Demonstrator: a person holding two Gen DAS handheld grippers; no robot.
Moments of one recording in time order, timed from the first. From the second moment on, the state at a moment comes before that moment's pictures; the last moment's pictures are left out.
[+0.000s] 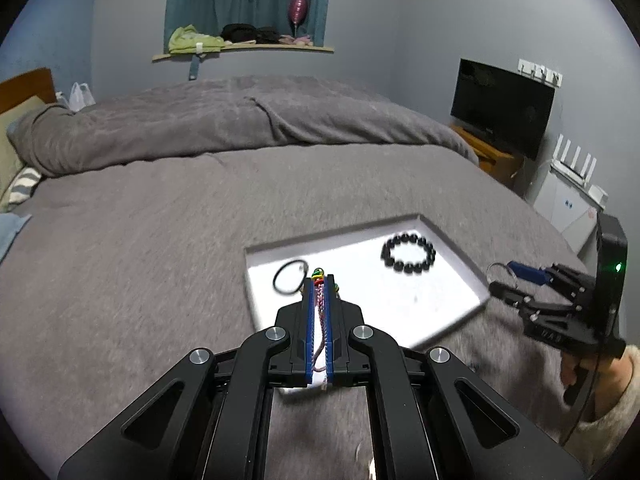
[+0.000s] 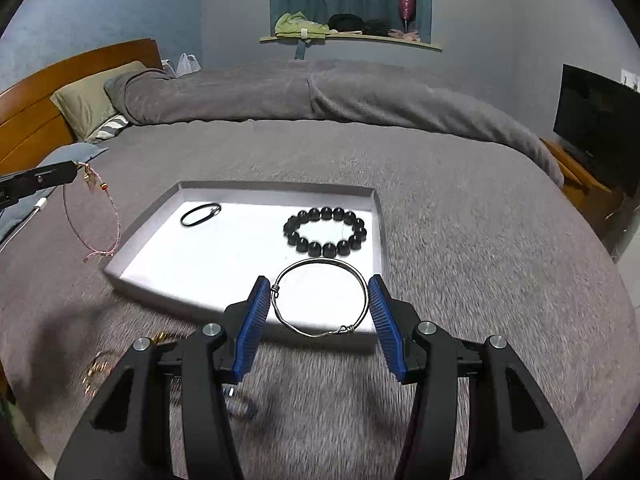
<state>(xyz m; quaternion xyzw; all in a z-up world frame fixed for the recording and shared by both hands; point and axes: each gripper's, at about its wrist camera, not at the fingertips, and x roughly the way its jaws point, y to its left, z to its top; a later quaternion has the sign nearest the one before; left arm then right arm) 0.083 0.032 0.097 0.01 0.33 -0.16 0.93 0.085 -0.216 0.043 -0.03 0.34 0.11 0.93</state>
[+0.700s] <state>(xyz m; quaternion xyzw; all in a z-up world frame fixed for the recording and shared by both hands) 0.140 0.035 0.013 -0.02 0.42 -0.14 0.89 0.143 -0.207 -0.004 0.00 0.41 0.10 0.91</state>
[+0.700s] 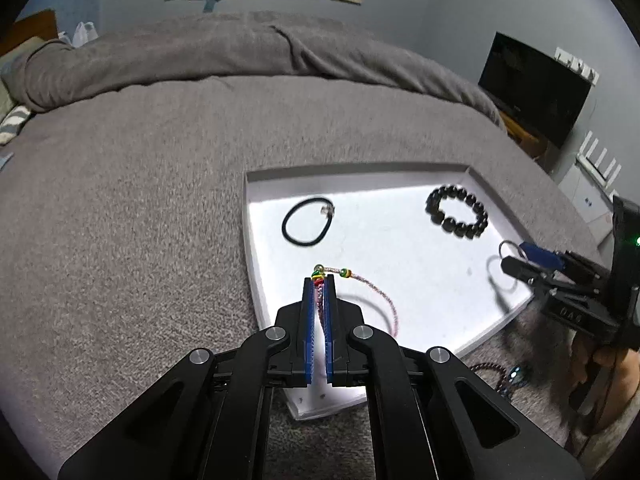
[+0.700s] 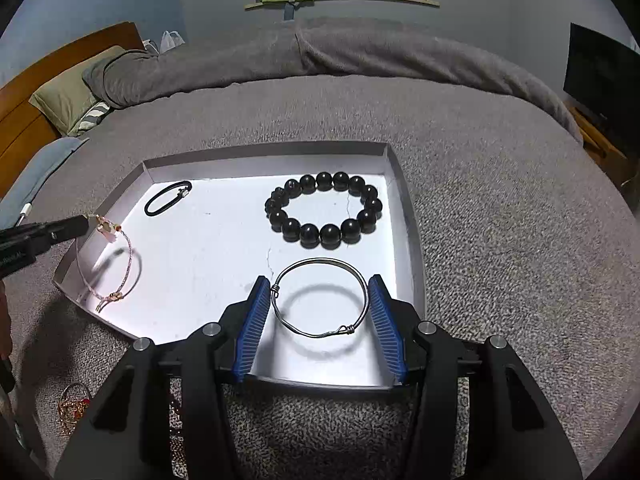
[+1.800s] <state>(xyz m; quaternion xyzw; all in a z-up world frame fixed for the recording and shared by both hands) 0.132 0.024 -0.015 0.06 0.45 -0.12 0.88 0.153 -0.197 -0.023 -0.03 0.46 0.08 0.89</state>
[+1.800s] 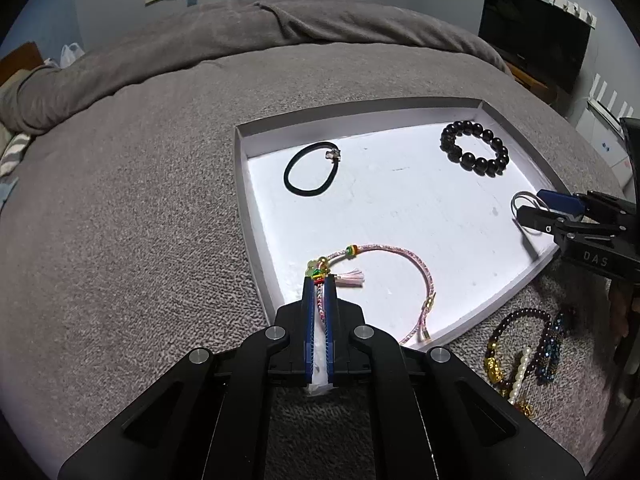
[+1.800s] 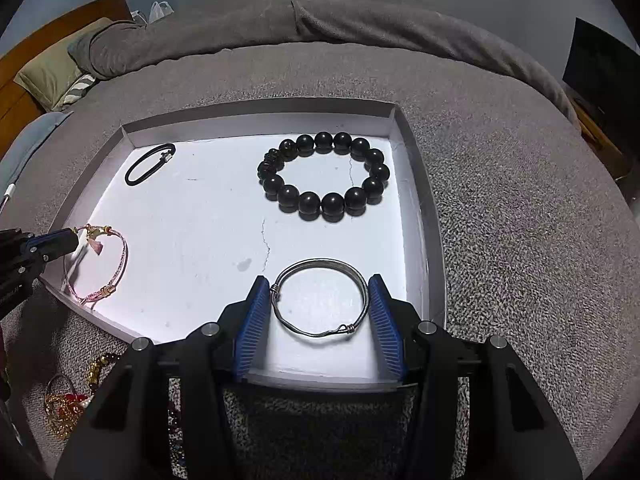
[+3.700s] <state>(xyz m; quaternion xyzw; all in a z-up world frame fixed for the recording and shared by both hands) 0.036 0.040 0.056 0.01 0.34 -0.08 0.94 0.046 -0.225 0.049 0.02 0.38 0.06 0.92</state>
